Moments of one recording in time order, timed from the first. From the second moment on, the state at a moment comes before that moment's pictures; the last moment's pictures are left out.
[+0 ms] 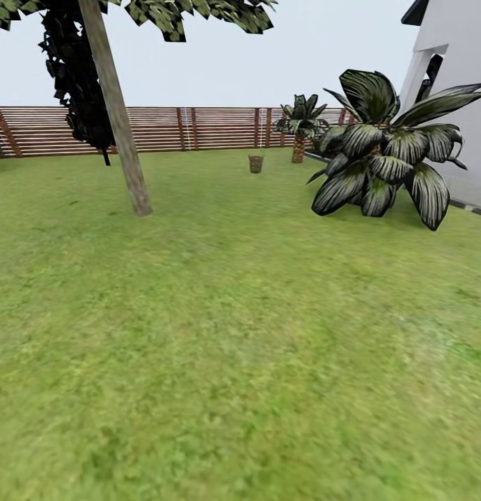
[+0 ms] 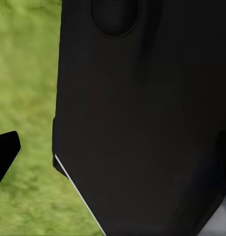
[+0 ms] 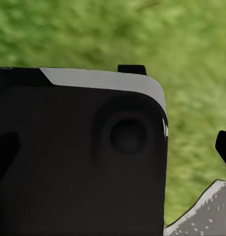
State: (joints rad) left arm -0.01 -0.01 0.17 -0.10 0.01 -0.01 0.00; right arm -0.08 0.00 0.01 -0.09 0.01 -0.21 0.00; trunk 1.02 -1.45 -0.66
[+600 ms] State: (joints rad) left arm -0.01 -0.01 0.17 -0.10 0.01 -0.01 0.00; right arm -0.08 0.00 0.01 -0.09 0.01 -0.21 0.01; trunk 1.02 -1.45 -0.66
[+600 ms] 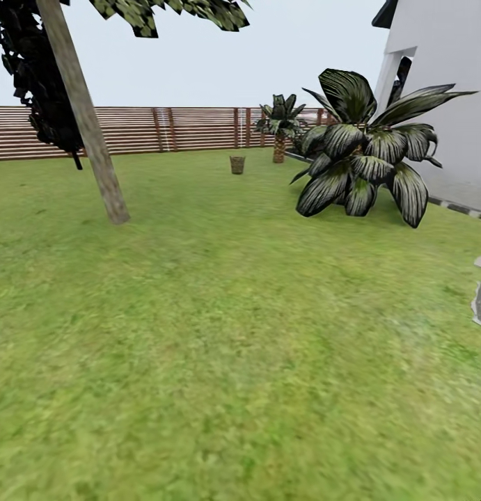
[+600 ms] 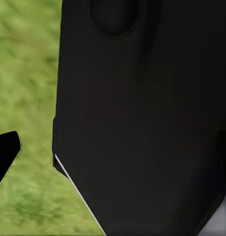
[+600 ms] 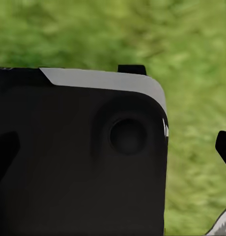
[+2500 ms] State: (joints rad) left arm -0.01 -0.01 0.17 -0.10 0.01 -0.01 0.00; right arm -0.08 0.00 0.01 -0.09 0.01 -0.21 0.01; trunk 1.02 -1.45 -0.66
